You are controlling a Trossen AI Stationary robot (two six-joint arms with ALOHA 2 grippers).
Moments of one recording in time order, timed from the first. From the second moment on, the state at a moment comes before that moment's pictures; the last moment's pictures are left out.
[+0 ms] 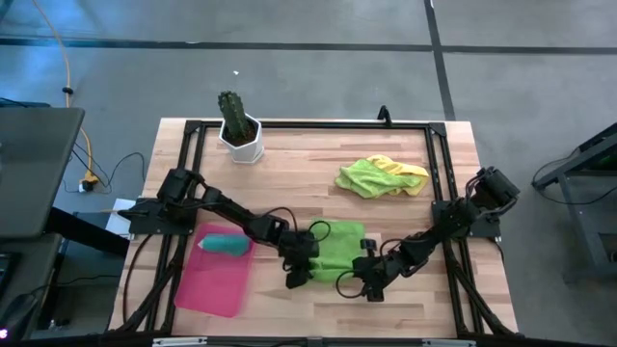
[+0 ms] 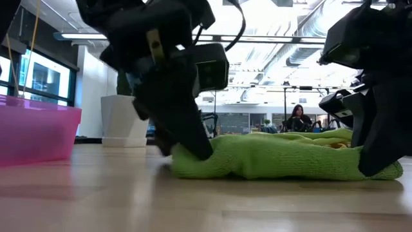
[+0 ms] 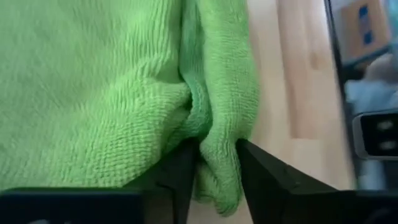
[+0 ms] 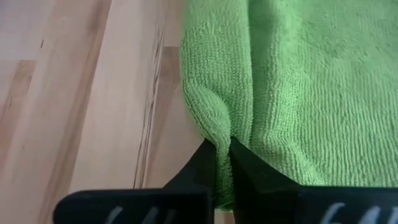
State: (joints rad) left arm -0.14 2.02 1.06 0.10 0.30 -0.47; right arm 0.63 1.74 0.74 -0.01 0.23 0.51
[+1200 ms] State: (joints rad) left arm -0.34 2.00 1.21 -0.16 -0.21 -0.09; right arm 0.62 1.74 0.74 0.02 0.25 0.63
